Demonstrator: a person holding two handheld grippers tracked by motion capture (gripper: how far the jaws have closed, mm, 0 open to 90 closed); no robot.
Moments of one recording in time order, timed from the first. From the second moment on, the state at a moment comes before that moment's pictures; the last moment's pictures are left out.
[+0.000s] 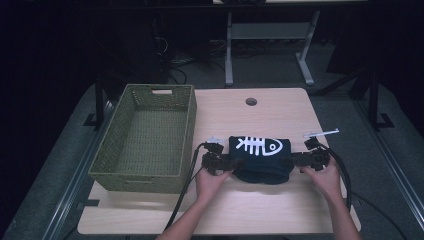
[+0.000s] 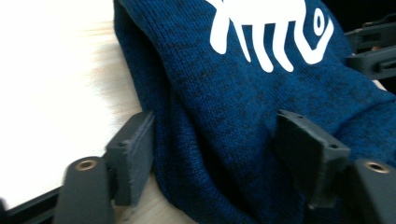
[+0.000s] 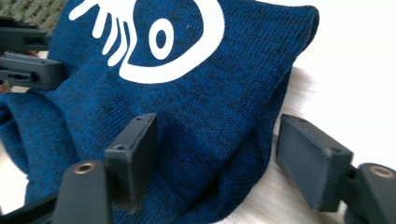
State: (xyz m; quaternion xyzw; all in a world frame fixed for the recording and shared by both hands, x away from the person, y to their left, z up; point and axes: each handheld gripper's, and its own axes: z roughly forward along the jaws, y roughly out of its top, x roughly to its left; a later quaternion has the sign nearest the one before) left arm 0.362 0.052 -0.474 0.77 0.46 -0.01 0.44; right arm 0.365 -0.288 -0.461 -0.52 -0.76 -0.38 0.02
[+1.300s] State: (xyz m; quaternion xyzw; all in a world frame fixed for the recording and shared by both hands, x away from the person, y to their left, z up) left arm 0.349 0.049 -0.437 0.75 0.43 -0.06 0.50; right arm 0.325 -0.299 -0.420 -0.52 -0.71 -0.47 0.03
